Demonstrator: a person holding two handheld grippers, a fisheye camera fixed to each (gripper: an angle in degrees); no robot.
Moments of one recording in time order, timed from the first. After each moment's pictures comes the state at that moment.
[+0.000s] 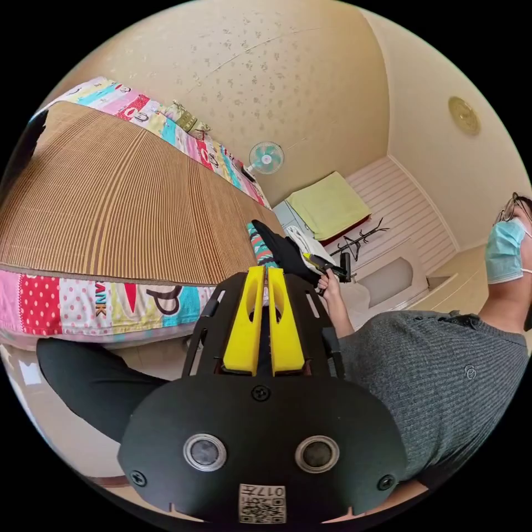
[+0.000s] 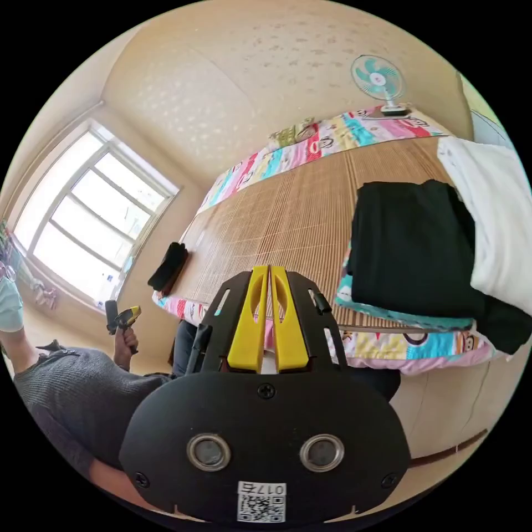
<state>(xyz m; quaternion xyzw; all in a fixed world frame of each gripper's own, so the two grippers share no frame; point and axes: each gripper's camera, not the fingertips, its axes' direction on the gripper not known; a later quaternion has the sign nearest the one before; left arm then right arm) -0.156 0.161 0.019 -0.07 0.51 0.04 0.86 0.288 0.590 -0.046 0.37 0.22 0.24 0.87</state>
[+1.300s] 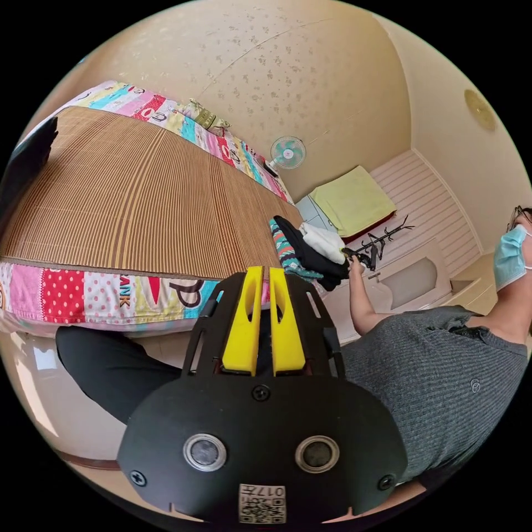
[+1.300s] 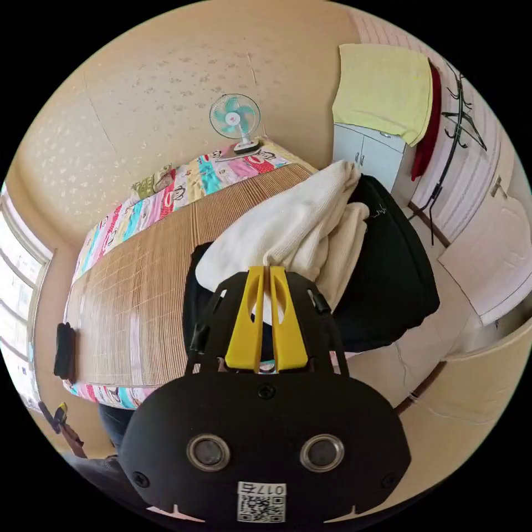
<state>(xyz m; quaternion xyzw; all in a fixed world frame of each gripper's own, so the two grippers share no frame) -0.135 0.197 0.130 -0.06 0.45 0.01 0.89 0.216 0.472 -0.110 0.39 0.45 0.29 0.75</state>
